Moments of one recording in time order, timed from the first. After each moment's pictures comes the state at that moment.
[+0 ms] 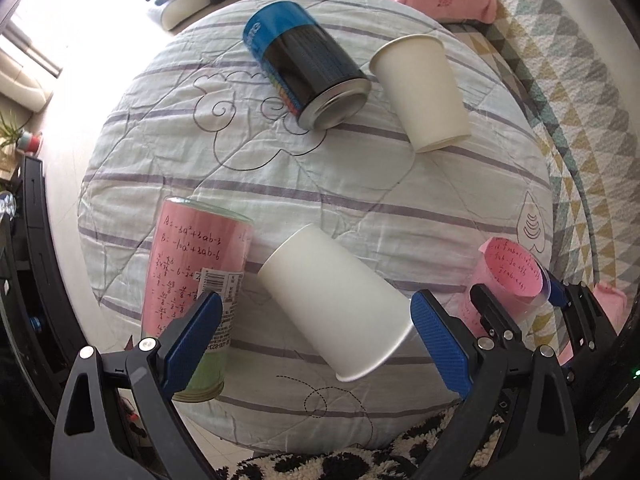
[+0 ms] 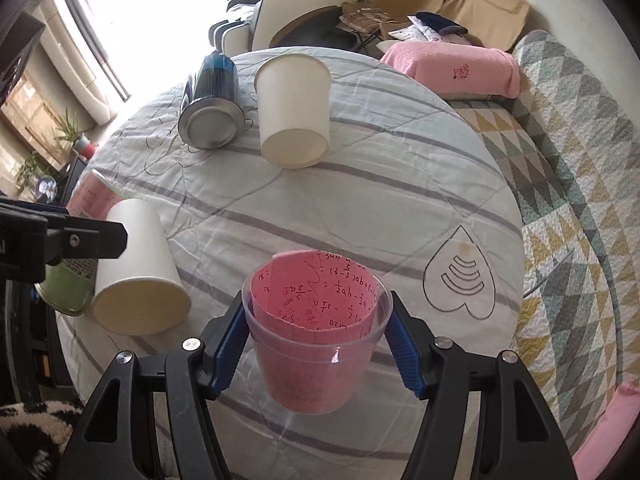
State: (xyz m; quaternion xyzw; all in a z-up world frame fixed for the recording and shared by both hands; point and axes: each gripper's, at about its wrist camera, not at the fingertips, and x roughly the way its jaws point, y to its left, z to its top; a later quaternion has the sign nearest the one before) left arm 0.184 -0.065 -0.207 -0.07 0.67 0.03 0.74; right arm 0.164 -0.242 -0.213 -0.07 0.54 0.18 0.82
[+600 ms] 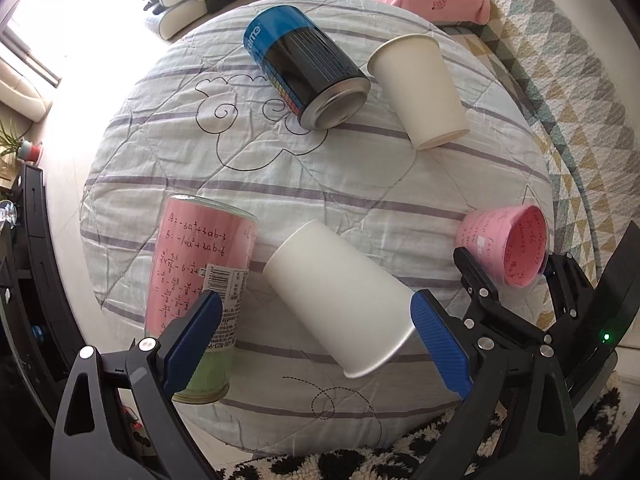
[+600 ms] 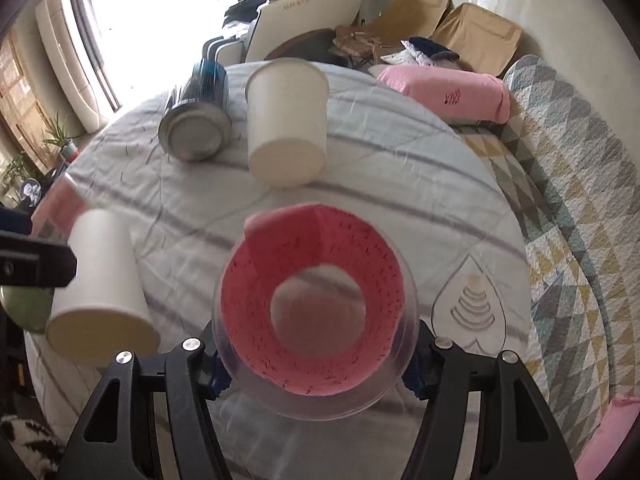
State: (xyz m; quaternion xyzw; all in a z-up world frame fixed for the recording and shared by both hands) left arm 0.174 -0.064 -0.207 -0.06 0.66 0.03 0.75; right arm 0.167 -0.231 -0.237 -0.10 0.49 0.16 0.85
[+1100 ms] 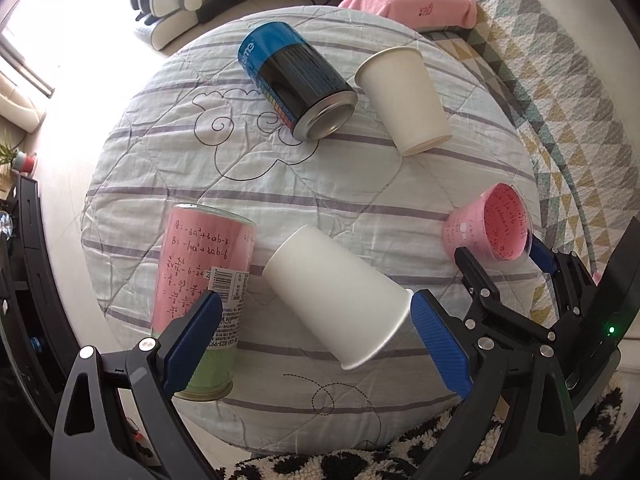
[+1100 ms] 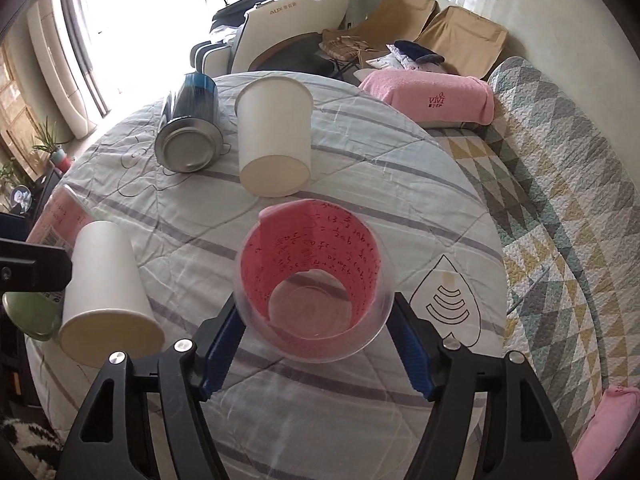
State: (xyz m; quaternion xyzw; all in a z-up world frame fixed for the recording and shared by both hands) left arm 0.170 -0.063 -0.193 -0.06 0.65 0.01 0.76; right arm 0.163 -0.230 -0.219 -0.10 0.48 0.13 0.86
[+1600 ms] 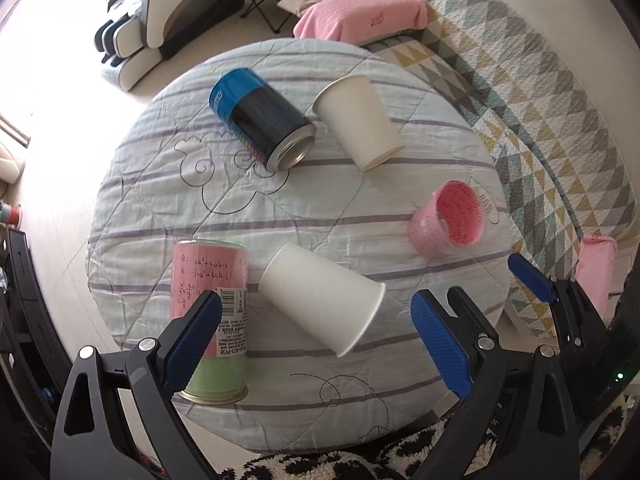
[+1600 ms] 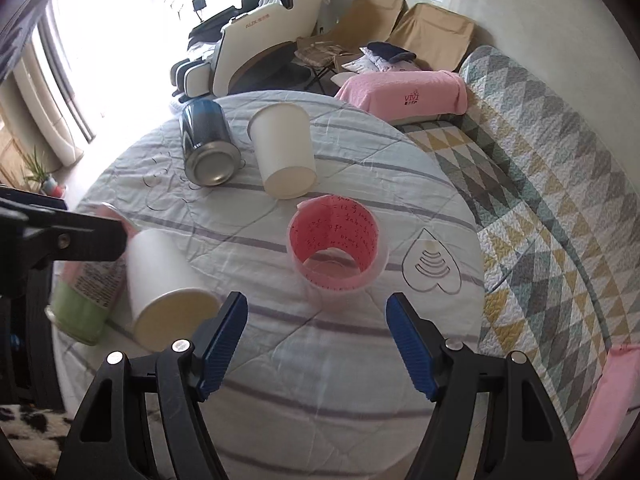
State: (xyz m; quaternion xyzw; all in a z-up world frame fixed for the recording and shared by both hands) left arm 0.161 -0.068 -0.153 -0.02 0.62 -0.06 0.78; right arm 0.115 -0.228 -0.171 -0.05 0.49 0.09 0.87
